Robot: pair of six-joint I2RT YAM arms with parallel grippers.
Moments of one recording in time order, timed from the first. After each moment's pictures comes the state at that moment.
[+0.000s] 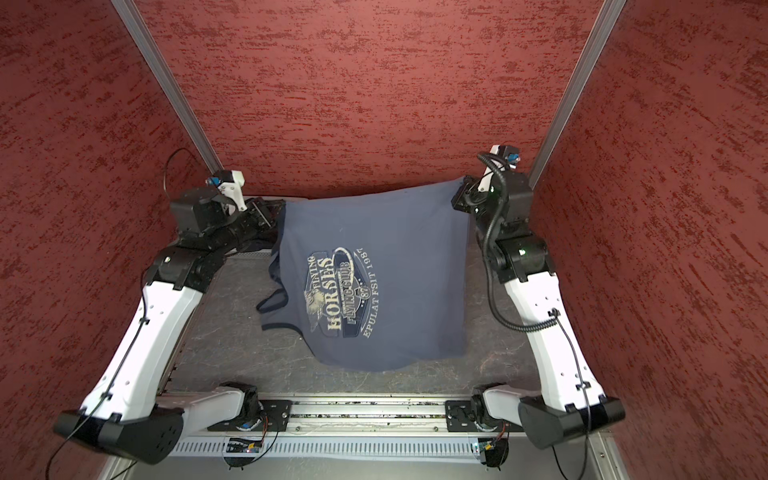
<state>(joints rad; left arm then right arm) -0.17 1.28 1.57 -0.55 0.22 -0.62 0.16 1.35 1.73 -0.50 0.09 0.39</state>
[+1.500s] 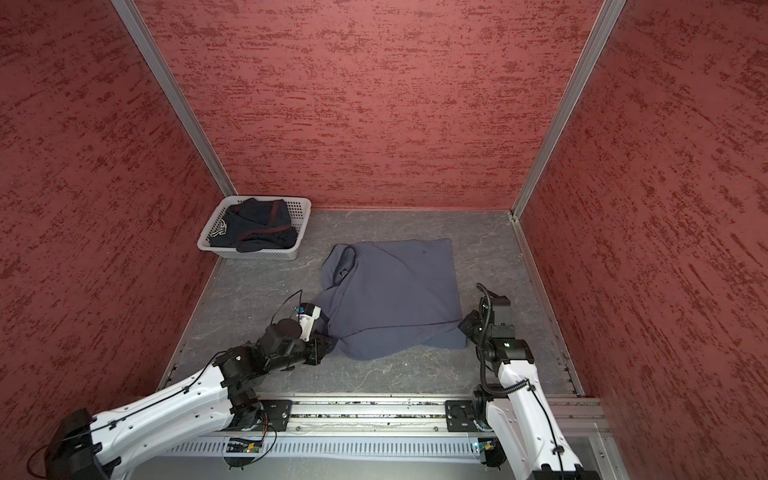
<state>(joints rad) -0.90 0.73 0.33 -0.32 0.02 -0.81 -0.01 0.68 0.40 -0.59 -0.13 0.81</state>
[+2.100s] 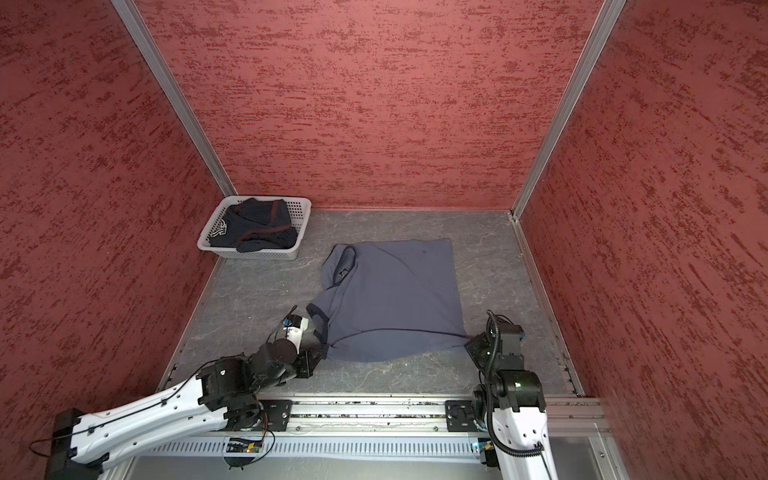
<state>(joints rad) -1.10 0.50 0.32 -0.57 -0.21 -1.04 -0.02 0.30 0.38 -0.97 -0.12 1.03</state>
